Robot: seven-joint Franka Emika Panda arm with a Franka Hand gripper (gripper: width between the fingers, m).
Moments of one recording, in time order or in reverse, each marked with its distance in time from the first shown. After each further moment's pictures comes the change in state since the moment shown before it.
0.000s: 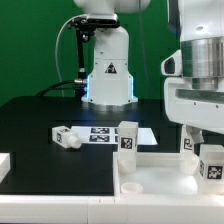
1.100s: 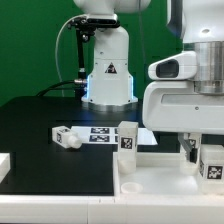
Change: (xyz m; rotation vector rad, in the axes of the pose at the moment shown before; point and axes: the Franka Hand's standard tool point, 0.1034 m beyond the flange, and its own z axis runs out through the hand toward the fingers) arm 0.008 -0.001 0.002 -0.044 0.006 -0.626
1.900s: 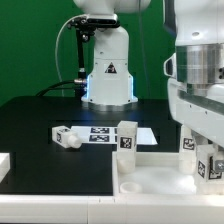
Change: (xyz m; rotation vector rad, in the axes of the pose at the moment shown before) arm 0.003 0.005 0.002 0.003 -0.060 1.108
